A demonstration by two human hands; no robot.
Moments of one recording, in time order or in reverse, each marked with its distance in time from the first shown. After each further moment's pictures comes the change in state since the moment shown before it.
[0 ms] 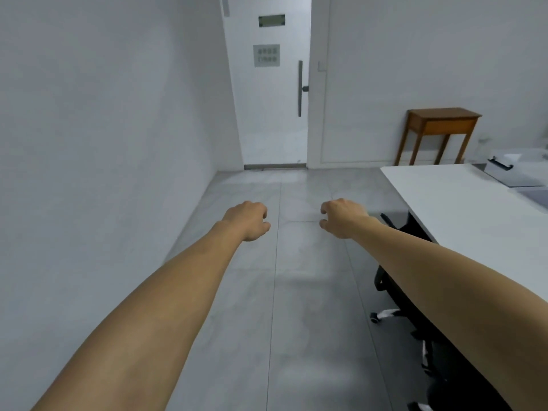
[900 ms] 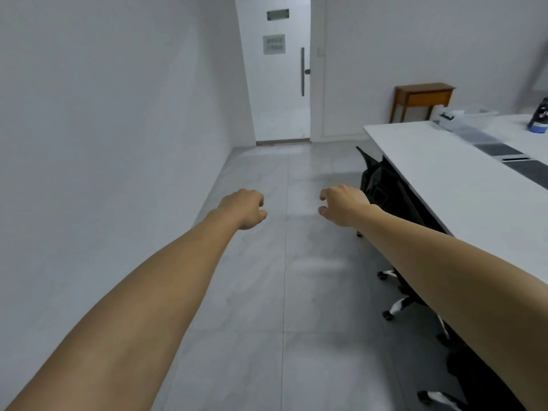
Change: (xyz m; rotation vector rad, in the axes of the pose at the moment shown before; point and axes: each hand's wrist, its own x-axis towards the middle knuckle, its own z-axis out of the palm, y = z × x) left_hand -0.684 0.038 0.010 0.040 0.019 -0.033; right_hand -0.665 -0.168 -0.033 0.044 0.053 -0.046
